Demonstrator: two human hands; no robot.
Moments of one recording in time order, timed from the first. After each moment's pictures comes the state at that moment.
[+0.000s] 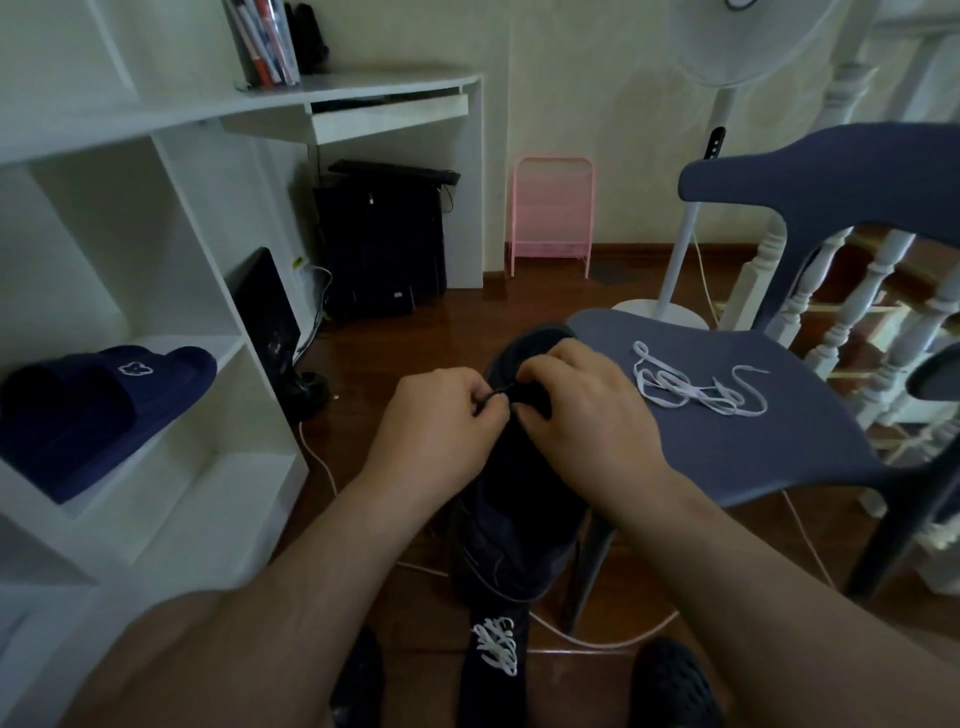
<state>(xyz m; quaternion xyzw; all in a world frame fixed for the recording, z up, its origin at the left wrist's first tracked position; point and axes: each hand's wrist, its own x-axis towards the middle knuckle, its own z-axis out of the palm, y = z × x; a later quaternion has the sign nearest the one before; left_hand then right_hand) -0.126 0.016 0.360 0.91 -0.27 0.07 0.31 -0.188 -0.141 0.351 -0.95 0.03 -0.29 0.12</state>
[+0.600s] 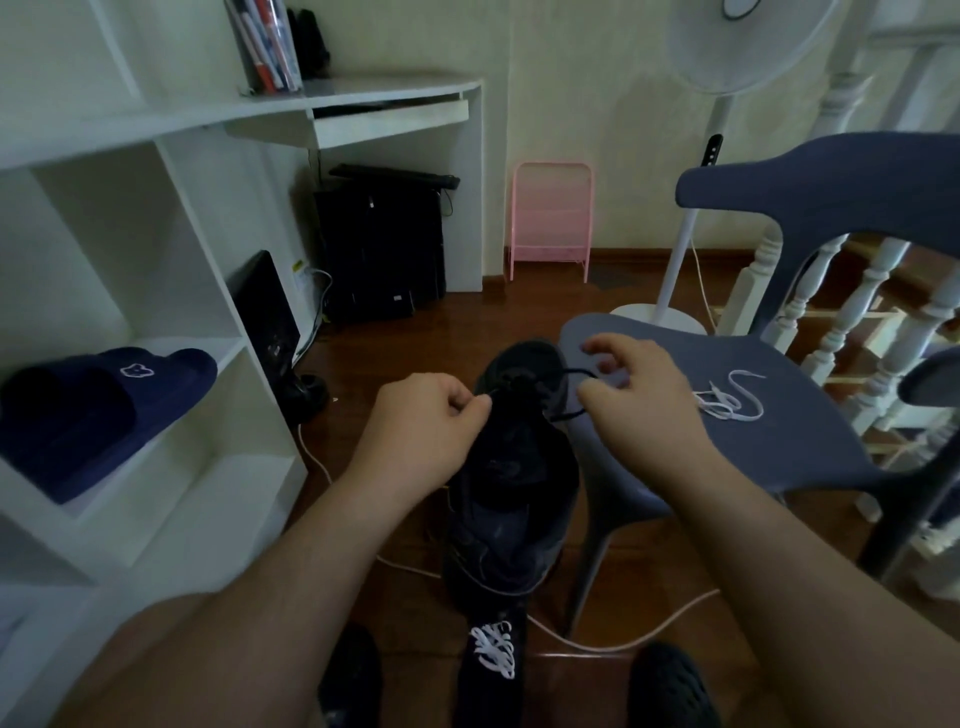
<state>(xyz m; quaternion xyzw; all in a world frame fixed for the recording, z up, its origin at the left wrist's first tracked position) -0.120 0.027 0.361 0.91 -0.23 0.01 0.34 -0.203 -0.173 0.370 -0.88 0.19 -0.21 0.38</state>
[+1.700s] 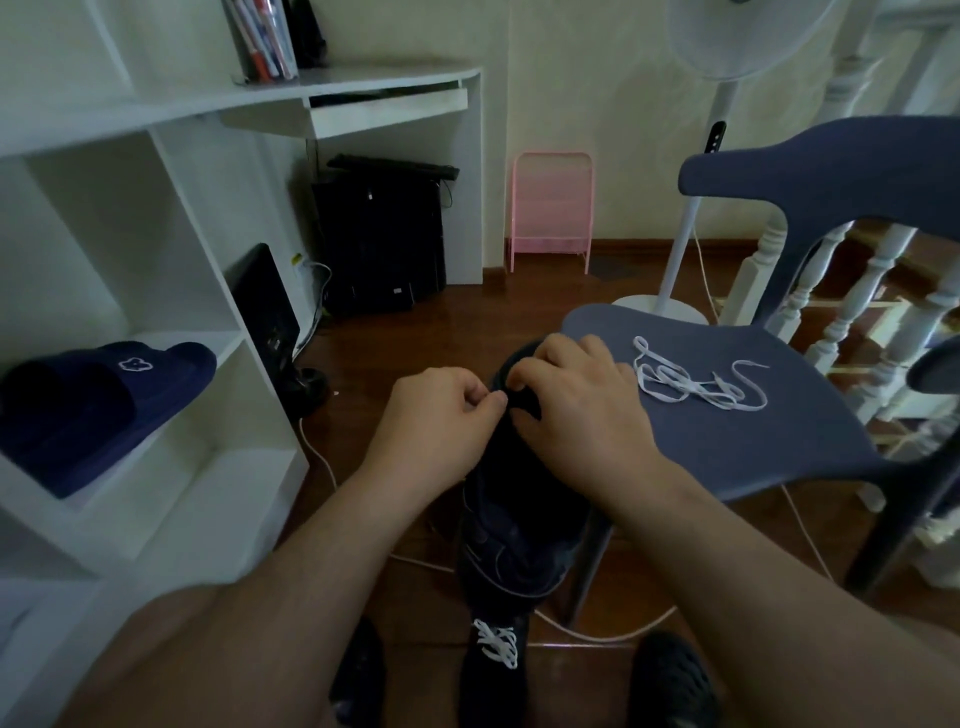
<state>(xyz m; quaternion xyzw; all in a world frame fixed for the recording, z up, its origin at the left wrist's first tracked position) -0.123 0.018 0.357 0.90 -0.25 0.01 0.35 -0.185 -0.137 0.351 -0.97 0.04 -0.26 0.05</state>
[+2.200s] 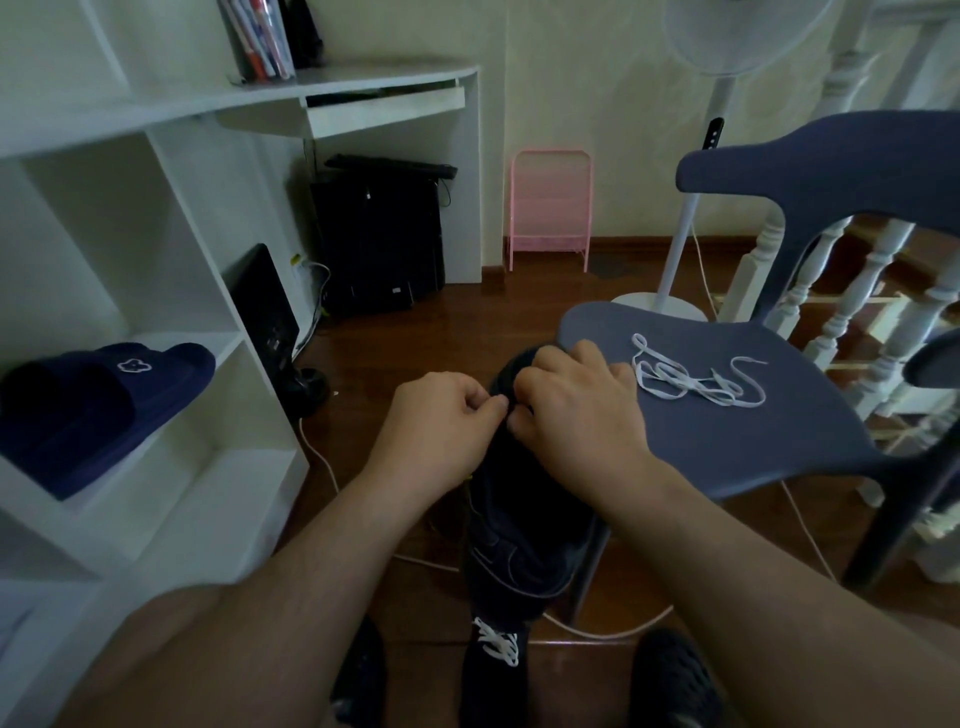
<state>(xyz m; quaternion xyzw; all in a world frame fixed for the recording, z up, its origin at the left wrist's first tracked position) -0.127 0.016 0.357 0.91 -0.23 -0.01 0.35 -0.184 -0.133 0.351 -0.97 0.07 -0.22 -0.02</state>
